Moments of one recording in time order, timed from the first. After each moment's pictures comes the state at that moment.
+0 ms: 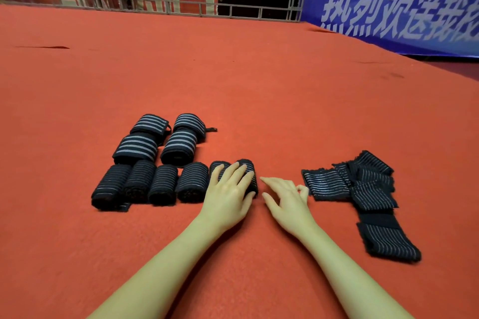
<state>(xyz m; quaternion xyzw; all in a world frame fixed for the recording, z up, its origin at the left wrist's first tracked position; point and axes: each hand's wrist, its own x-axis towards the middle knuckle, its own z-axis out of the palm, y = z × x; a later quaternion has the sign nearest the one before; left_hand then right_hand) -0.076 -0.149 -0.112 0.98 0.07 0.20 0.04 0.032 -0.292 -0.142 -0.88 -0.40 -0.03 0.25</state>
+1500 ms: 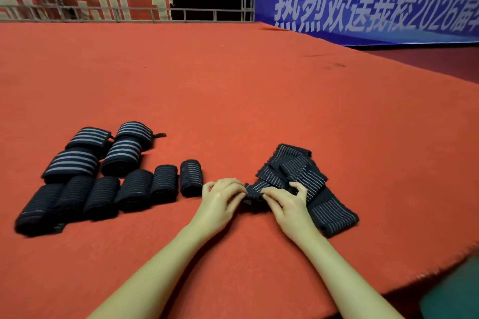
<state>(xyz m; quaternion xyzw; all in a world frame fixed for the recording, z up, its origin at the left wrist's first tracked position) -0.007 -0.227 -0.134 0.92 -0.05 0.27 0.28 0.062 -0.409 -0.144 -0.81 -0.38 -0.27 0.37</state>
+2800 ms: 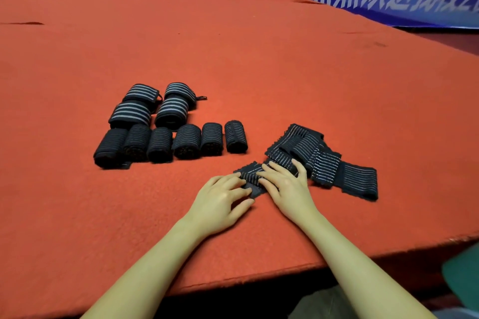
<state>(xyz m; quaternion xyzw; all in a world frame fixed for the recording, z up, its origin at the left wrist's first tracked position) -0.152 -0.193 -0.142 0.96 -0.06 0.22 0.12 -0.034 -0.355 -0.145 -0.86 -0.41 -0.21 0.22</state>
